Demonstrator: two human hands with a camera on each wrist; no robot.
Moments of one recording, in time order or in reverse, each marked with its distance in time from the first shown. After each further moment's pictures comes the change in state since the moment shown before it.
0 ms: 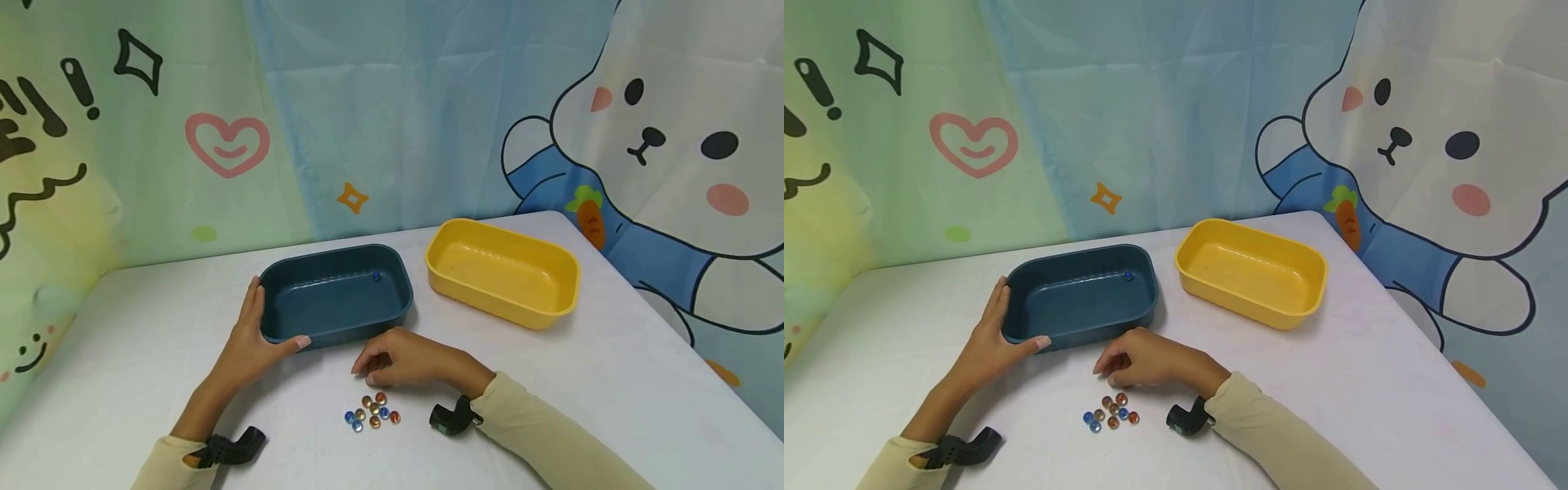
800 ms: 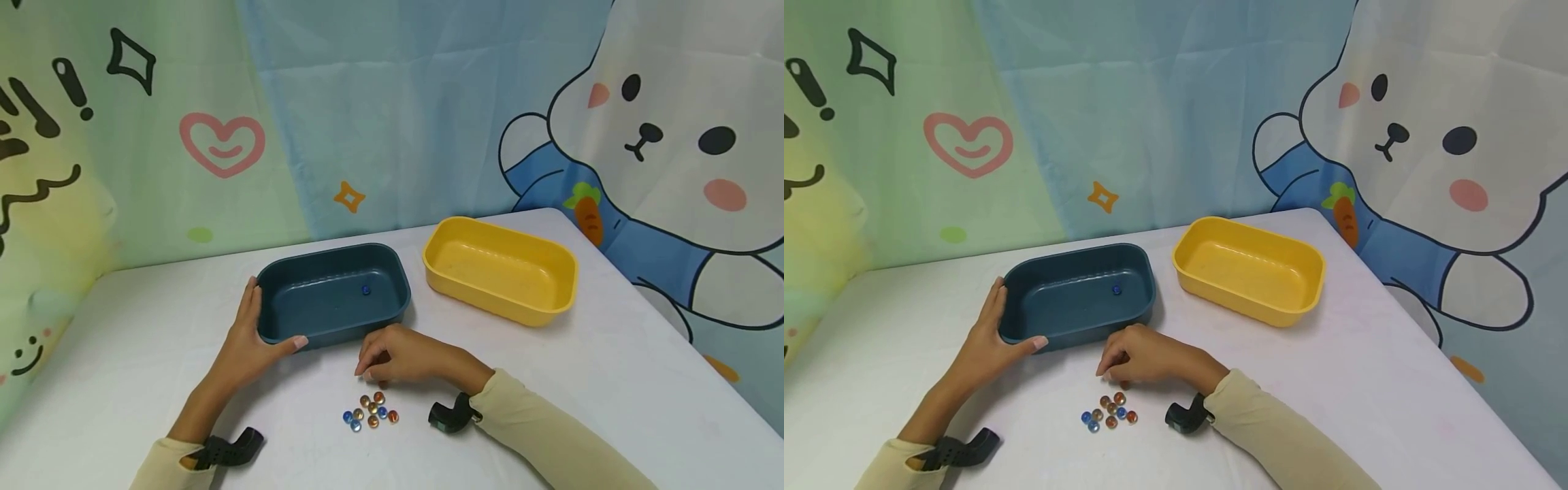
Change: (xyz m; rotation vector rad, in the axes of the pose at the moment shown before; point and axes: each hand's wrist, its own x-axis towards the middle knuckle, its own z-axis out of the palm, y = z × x) left_hand -0.001 0.003 -0.001 0.014 0.001 -0.001; right_hand 0.000 0.000 0.000 0.014 0.032 0.003
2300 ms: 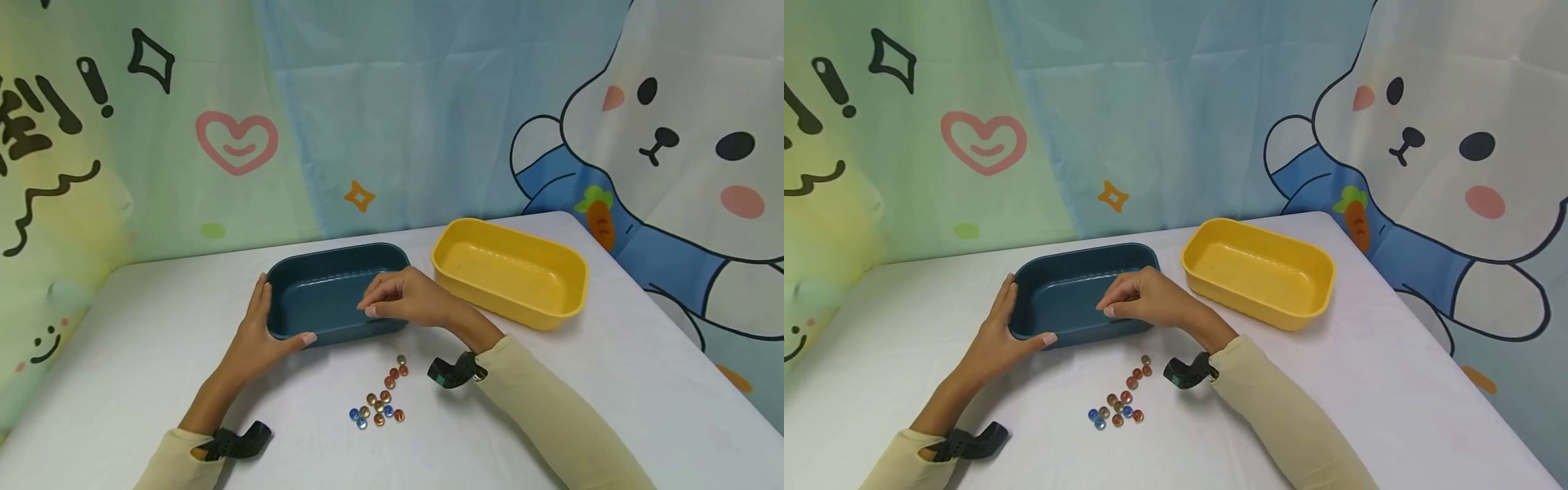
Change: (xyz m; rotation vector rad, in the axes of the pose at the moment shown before) left_hand 0.003 -0.002 0.000 -0.013 -0.005 -0.002; right_hand 0.015 -0.020 -0.058 0.125 0.222 -0.150
